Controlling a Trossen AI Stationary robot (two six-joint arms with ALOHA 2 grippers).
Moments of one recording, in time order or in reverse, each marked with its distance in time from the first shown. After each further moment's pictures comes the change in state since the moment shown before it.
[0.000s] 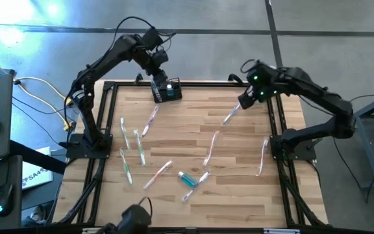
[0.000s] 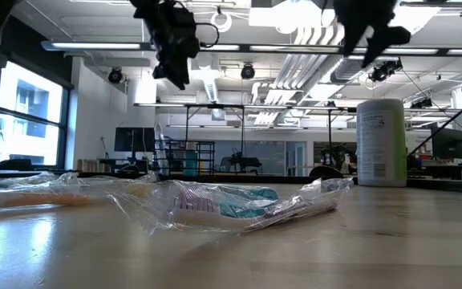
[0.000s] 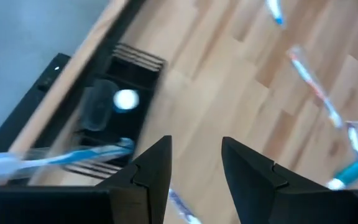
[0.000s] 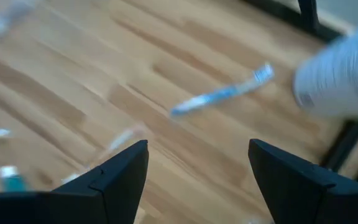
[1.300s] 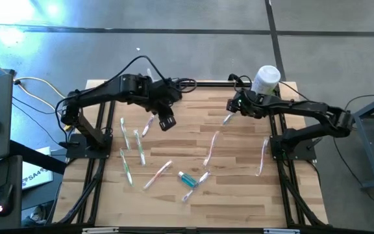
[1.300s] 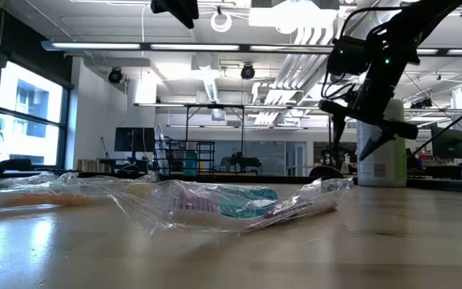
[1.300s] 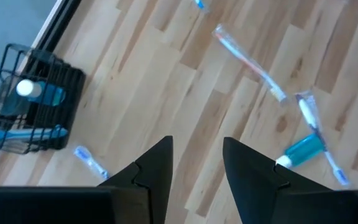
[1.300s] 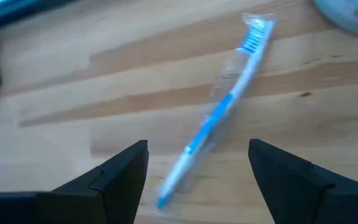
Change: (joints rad) left arm -0.650 -0.157 -0.003 -0.048 -0.427 -0.450; right arm -0.035 0.044 -0.719 0.864 0.168 0.608
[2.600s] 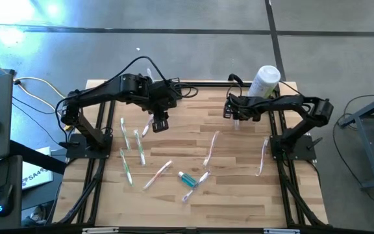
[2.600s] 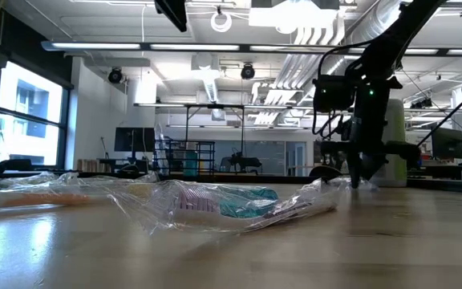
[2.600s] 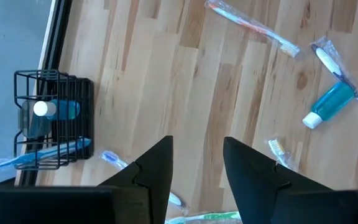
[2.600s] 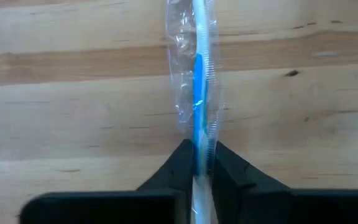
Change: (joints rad) left arm 0.000 0.001 0.000 -0.062 0.001 0.264; right arm 0.007 0.329 0.006 -0.017 0.001 -0.073
